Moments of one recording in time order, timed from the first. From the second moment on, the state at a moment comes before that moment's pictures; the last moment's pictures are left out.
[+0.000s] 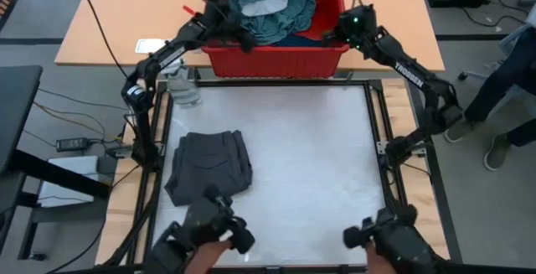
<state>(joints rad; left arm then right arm) 0.93 1.93 1.88 -0.49 0.29 0.01 -1.01 1.51 1.42 -0.38 0.21 0.13</state>
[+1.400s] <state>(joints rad) 1.31 2.00 2.16 -1.14 0.53 -0.11 -1.18 1.50 1.42 -0.64 -0.06 0.53</state>
